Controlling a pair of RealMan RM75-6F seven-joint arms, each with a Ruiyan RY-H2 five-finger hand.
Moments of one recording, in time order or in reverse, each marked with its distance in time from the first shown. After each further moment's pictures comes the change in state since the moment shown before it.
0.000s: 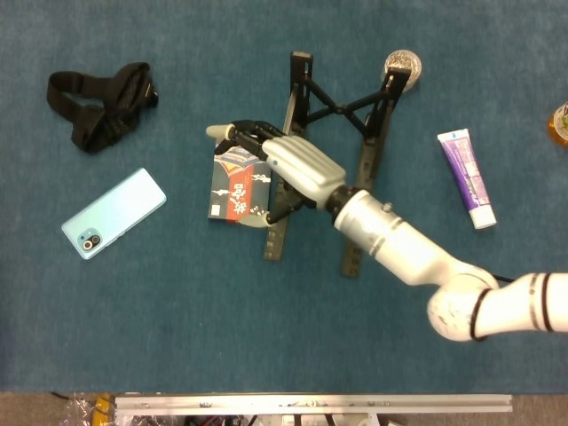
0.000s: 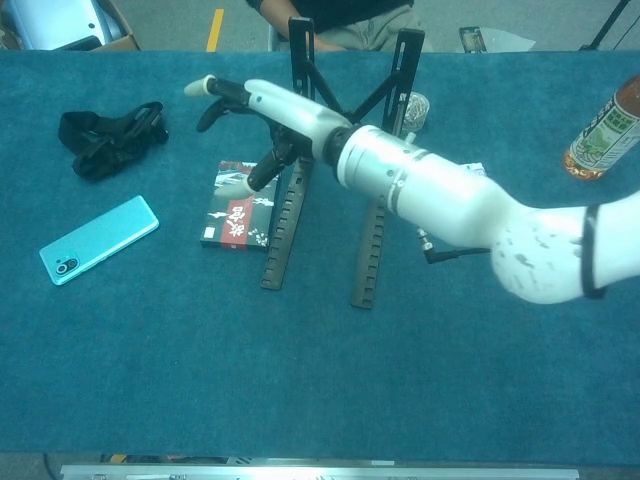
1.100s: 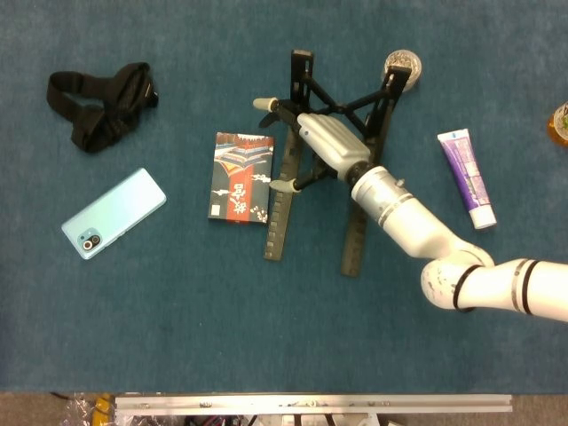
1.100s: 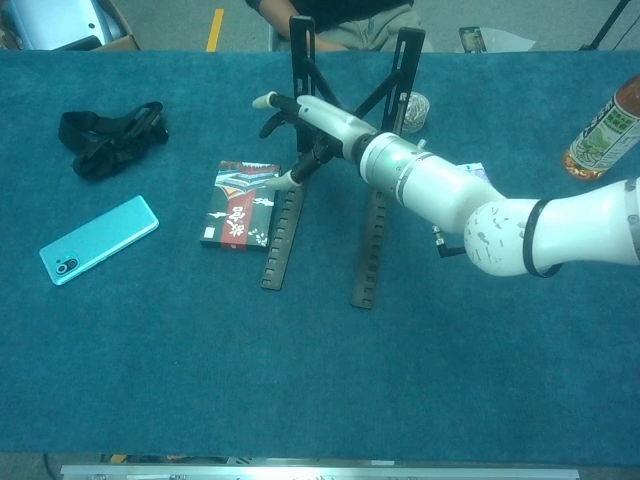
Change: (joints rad) left arm 0.002 -0.007 -0.008 0.019 0.004 0.002 -0.017; right arm -0.002 -0.086 0.000 0.289 0.069 -0.074 0.062
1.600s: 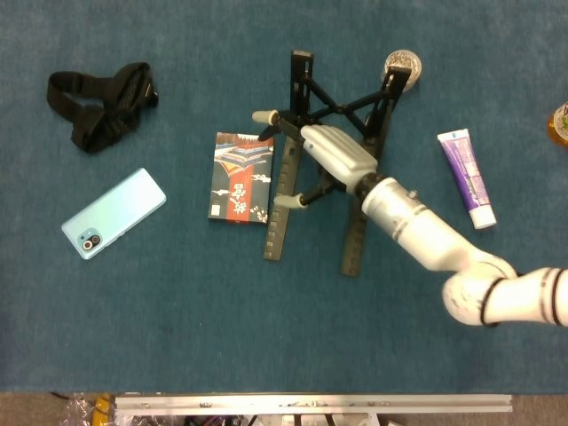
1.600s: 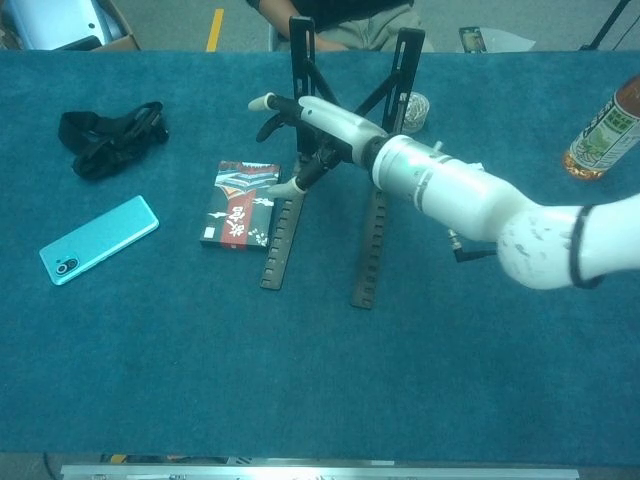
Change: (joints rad) left arm 0.002 -0.002 -0.001 0.006 0.002 0.001 -0.005; right arm -0.059 0.099 -0.032 -0.170 -0.086 0.024 0.020
